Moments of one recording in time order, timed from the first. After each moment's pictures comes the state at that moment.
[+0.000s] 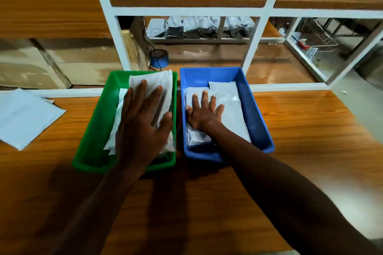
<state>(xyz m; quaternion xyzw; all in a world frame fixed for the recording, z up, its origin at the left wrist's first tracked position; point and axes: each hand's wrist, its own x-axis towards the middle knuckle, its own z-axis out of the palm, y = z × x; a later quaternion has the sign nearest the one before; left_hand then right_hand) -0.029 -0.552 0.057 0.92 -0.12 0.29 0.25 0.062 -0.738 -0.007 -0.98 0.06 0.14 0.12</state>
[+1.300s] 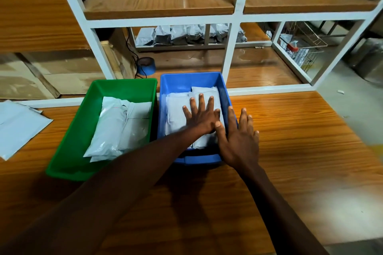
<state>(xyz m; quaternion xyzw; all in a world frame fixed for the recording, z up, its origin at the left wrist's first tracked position) 0.058 -0.776 -0.001 0.97 -0.10 -0.14 0.16 -0.067 -0.858 0.021 -0.97 0.15 -0.05 0.21</state>
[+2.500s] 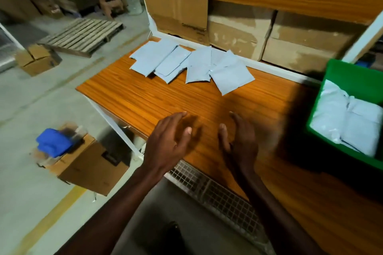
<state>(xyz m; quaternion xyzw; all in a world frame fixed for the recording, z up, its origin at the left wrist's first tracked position) -0.270 -0.147 0.007 0.92 0.13 0.24 0.27 -0.165 -0.315 -0.031 -0.85 -0.21 -0.17 0.45</state>
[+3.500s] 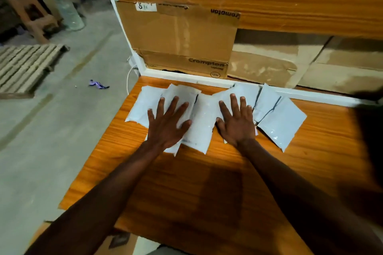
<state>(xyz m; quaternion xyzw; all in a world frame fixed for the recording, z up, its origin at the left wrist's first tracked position) 0.048 0.222 -0.056 1.00 0.00 0.03 0.06 0.105 -0.029 -0.085 -0.98 -0.16 -0.04 0.06</state>
